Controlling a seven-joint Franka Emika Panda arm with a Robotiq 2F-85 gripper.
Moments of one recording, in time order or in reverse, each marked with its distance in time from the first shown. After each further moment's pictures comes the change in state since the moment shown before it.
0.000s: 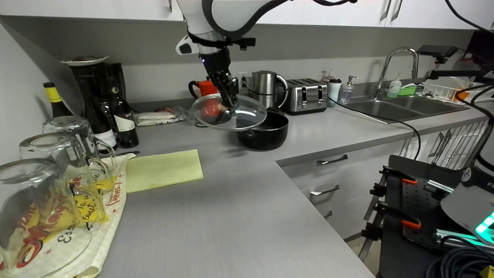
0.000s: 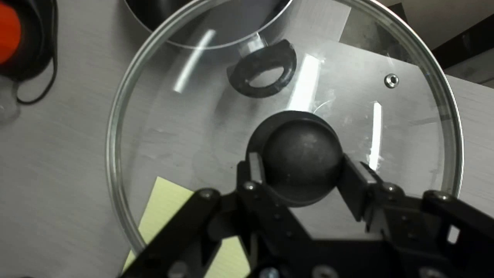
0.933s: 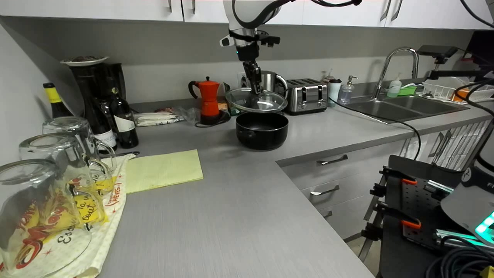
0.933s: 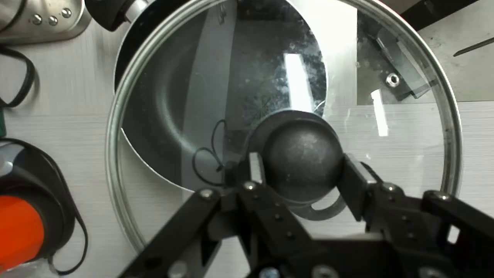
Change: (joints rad) arm -0.241 0.021 -0.069 0.062 0.186 -0.040 -0.007
